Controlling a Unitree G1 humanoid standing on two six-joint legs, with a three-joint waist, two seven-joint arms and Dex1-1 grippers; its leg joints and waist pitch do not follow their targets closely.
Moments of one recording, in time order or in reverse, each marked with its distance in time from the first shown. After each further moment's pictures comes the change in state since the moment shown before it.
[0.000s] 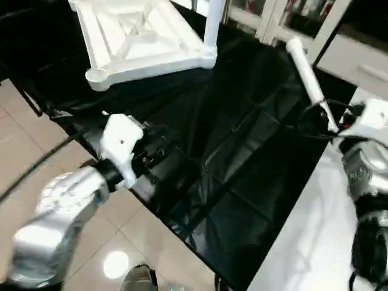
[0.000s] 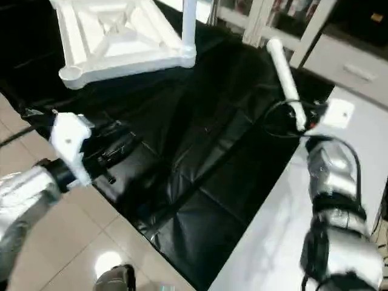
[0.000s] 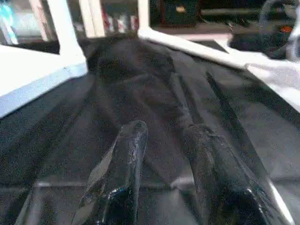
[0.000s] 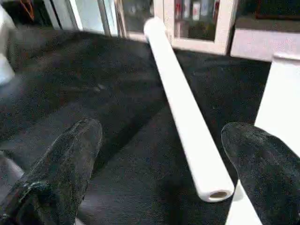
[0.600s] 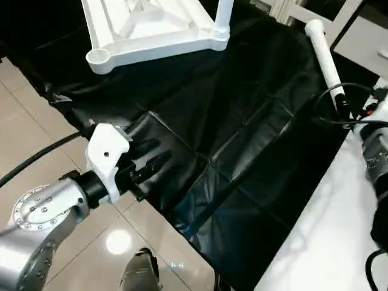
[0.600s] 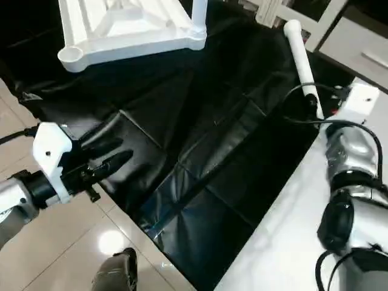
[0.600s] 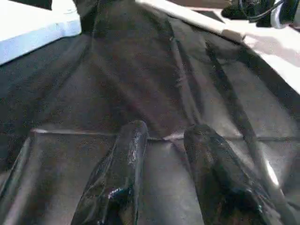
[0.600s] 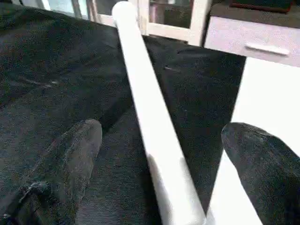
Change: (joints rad) left arm 0.080 0.075 0.056 -0.150 -0.094 0.125 -0.004; right arm -0.160 -0.101 -0.024 0.231 -0.037 -0.042 -0.031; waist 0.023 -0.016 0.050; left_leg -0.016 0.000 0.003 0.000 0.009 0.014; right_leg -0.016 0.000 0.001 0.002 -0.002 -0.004
